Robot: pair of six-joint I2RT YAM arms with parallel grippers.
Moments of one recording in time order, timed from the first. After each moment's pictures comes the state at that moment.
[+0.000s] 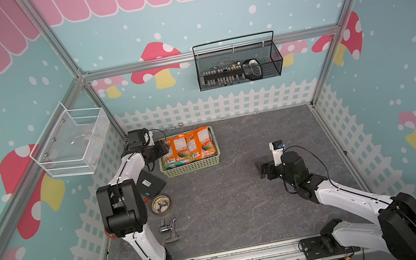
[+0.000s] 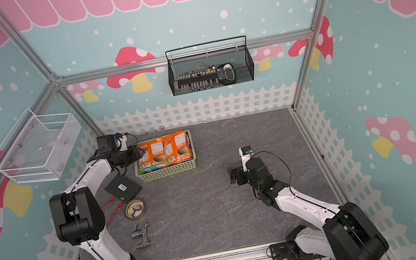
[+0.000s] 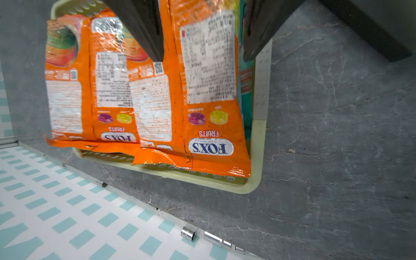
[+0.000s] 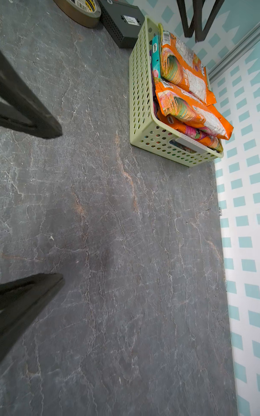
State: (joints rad) left arm 0.12 1.81 1.38 -0.41 0.35 -0.25; right arm 0.49 1.16 0.51 0.18 0.10 0.30
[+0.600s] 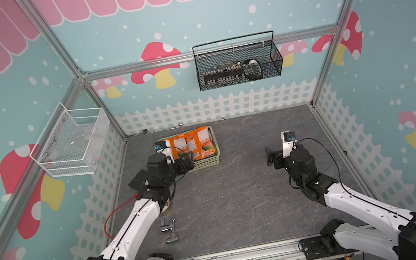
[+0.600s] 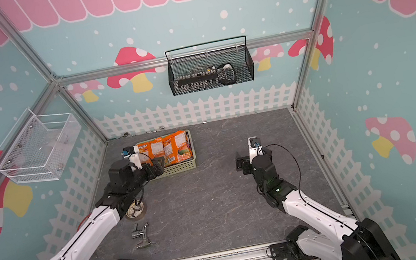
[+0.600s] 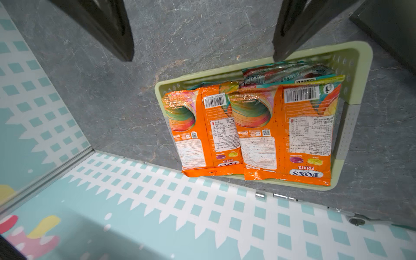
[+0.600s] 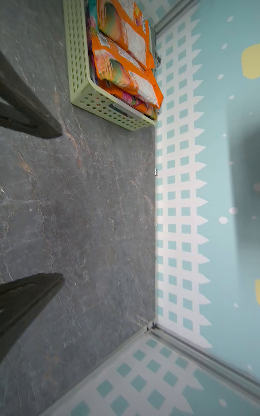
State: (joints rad) left arm -0.23 1.12 0.68 0.06 0.09 -0.36; right arm 0.49 1.02 0.53 0.25 0.42 0.12
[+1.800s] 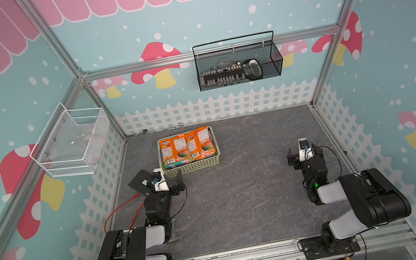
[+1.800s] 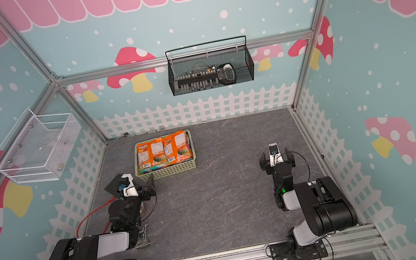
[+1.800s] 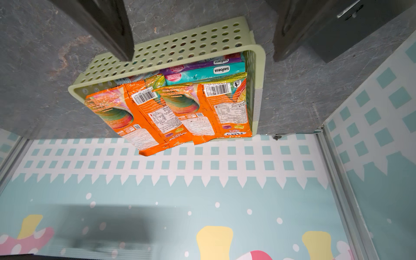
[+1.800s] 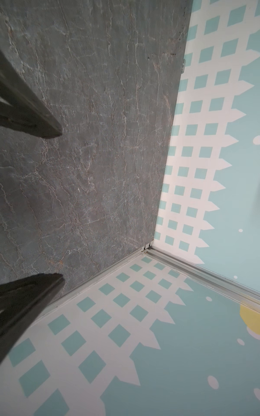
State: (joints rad) left arm -0.06 1.42 0.14 1.26 0.09 -0.02; right arm 0.05 1.50 0.22 1.14 0.22 -0.20
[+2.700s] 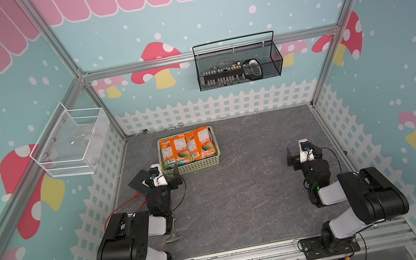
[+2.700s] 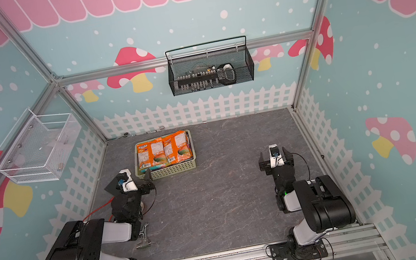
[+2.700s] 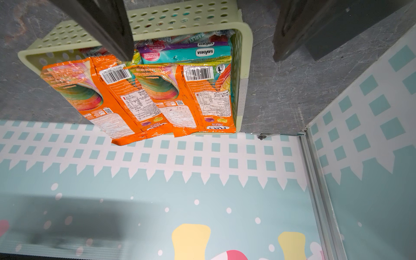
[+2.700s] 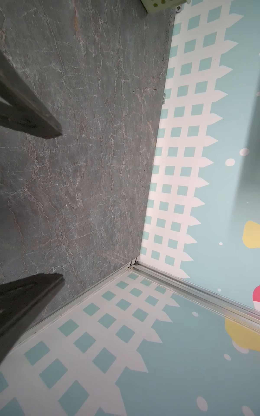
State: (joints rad) left arm -0.06 1.52 0.22 1.30 -0.03 -0.06; right arm 0.03 1.52 0.20 1.25 0.11 -0.17
